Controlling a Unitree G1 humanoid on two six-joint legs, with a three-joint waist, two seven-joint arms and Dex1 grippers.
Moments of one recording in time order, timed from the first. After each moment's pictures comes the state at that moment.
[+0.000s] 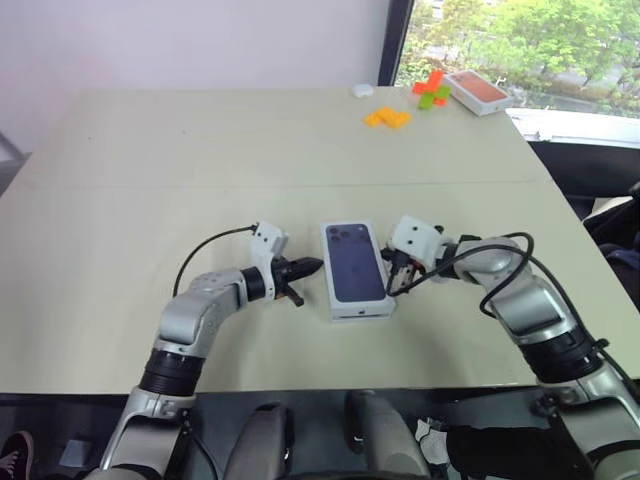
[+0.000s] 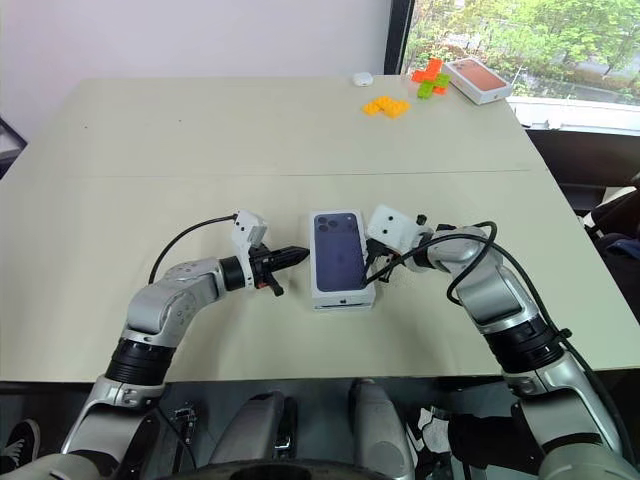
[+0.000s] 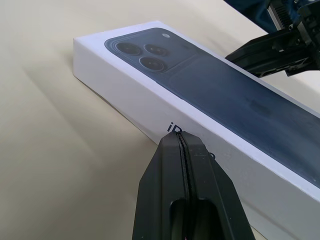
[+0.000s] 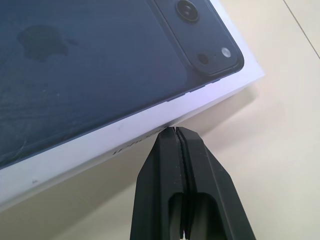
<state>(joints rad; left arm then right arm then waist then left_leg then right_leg) -0.40 0.29 -0.09 0.00 -0.42 0.67 -0.72 -0.50 -0.66 0.27 -0.12 -0.05 0.56 0.86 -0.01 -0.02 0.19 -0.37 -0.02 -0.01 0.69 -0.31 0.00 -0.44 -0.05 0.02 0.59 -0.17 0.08</state>
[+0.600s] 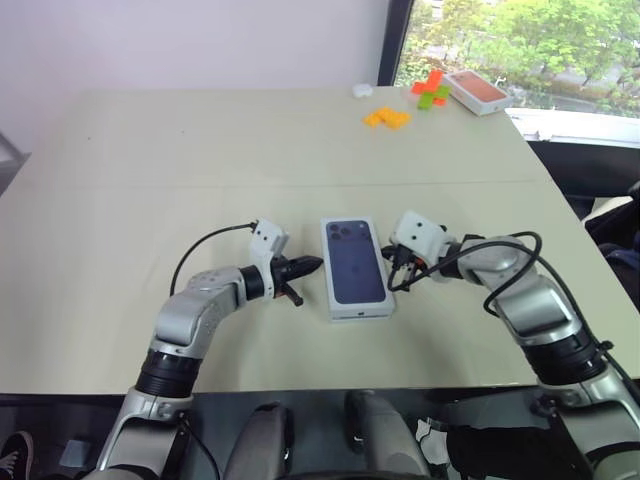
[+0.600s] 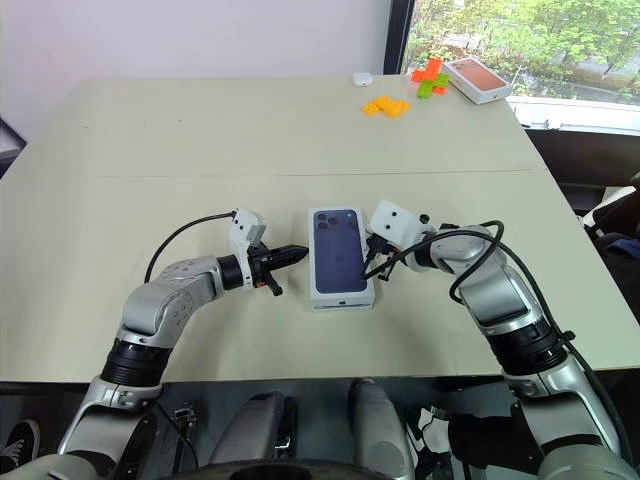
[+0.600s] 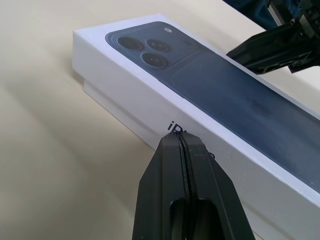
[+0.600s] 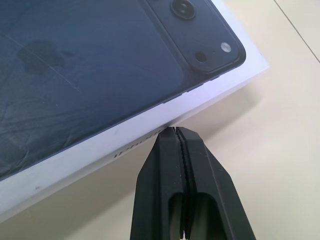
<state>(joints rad) -0.39 0.31 -0.09 -0.07 -0.43 0.71 -0.72 -0.48 -0.67 0.23 -0.19 -0.02 0.64 0.88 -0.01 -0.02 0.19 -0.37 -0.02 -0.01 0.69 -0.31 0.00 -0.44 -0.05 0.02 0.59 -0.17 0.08</state>
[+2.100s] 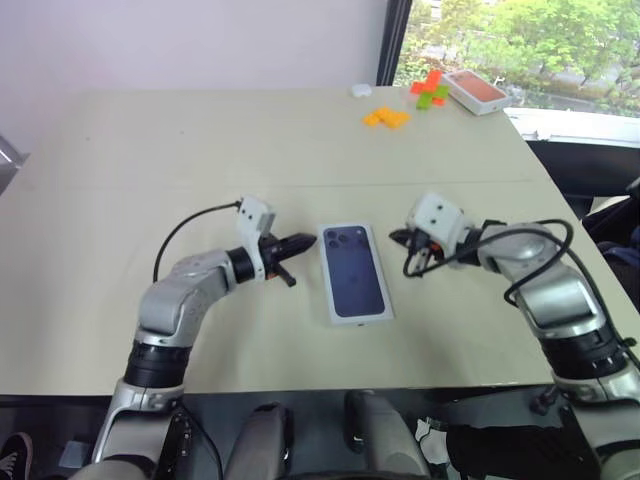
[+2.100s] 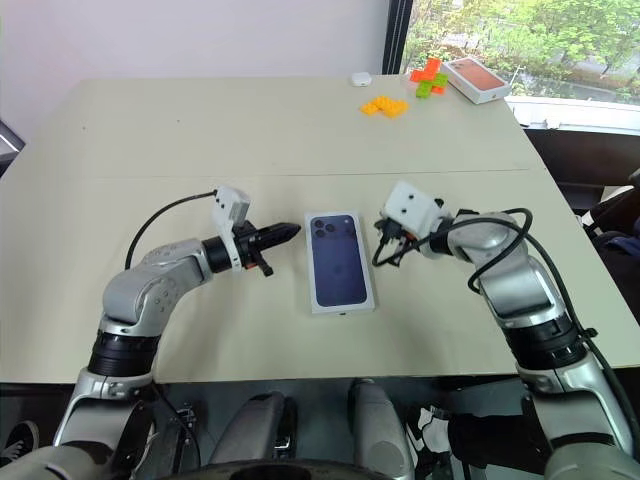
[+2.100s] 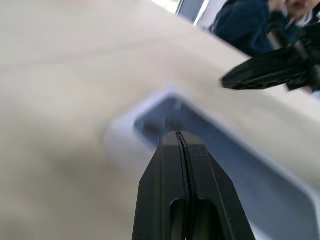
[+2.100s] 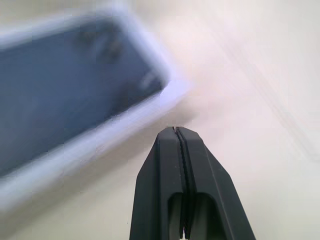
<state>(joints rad) -0.50 0.27 -0.02 -0.11 -0.49 0.73 -0.67 -0.55 -0.65 0.14 -0.17 0.05 0.61 0.84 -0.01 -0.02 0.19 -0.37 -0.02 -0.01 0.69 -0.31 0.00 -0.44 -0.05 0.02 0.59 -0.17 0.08</state>
